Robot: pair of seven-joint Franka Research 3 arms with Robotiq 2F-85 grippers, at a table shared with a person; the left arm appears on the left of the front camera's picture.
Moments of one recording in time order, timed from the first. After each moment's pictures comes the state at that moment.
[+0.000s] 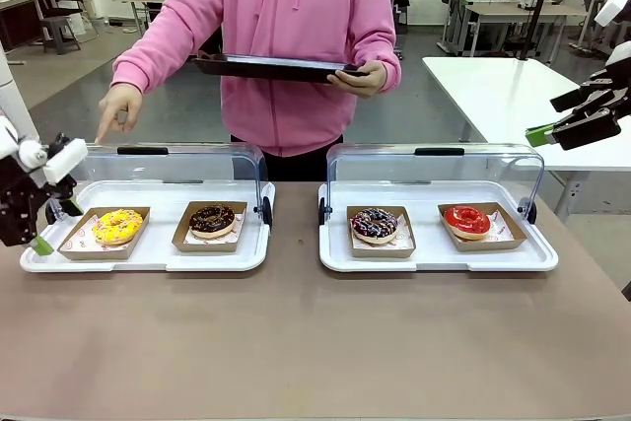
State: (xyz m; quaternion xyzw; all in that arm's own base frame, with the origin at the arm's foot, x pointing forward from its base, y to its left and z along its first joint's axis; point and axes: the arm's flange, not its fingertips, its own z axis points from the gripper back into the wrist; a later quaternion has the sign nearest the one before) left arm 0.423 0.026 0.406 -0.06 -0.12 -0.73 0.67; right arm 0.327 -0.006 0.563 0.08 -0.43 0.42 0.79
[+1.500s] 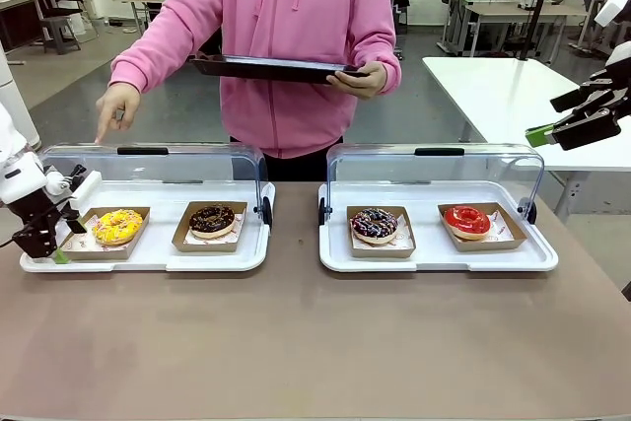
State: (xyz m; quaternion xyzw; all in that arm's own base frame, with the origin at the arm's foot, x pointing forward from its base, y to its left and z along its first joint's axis) left arm 0.476 0.053 0.333 0.00 -0.10 -0.71 0.69; right arm 0.327 -0.006 0.563 0.08 -0.43 0.42 0.79
